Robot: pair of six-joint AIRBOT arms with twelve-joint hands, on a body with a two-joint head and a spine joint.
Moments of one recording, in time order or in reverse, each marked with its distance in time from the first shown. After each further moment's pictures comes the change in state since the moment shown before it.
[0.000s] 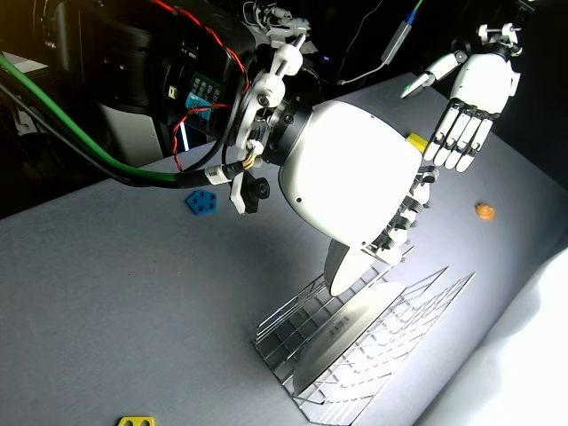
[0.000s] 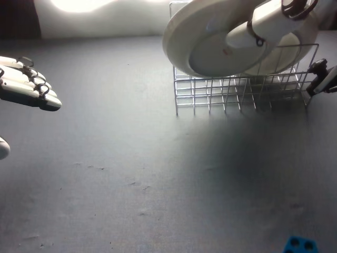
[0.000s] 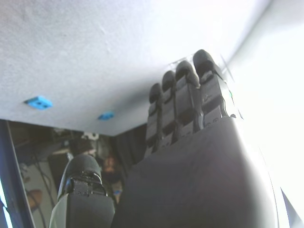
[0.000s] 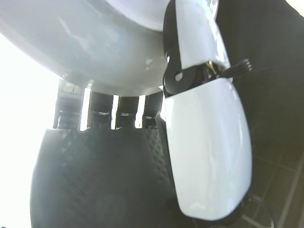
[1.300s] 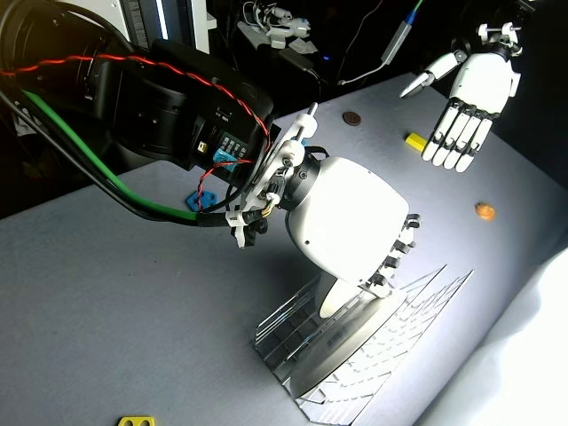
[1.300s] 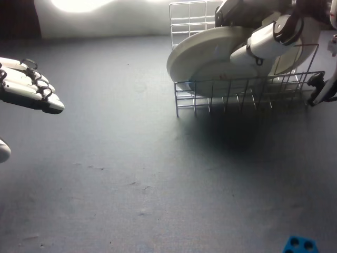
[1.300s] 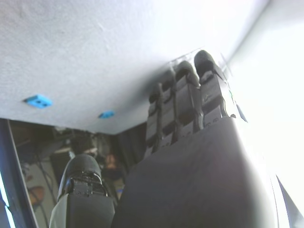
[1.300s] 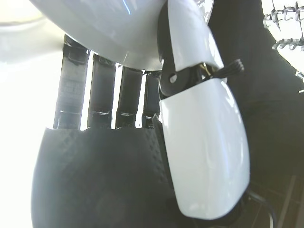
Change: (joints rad) left arm -0.011 -0.004 -0.002 0.015 -0.019 0.000; right arm -0.088 -0.070 0.097 -0.066 -0.020 0.001
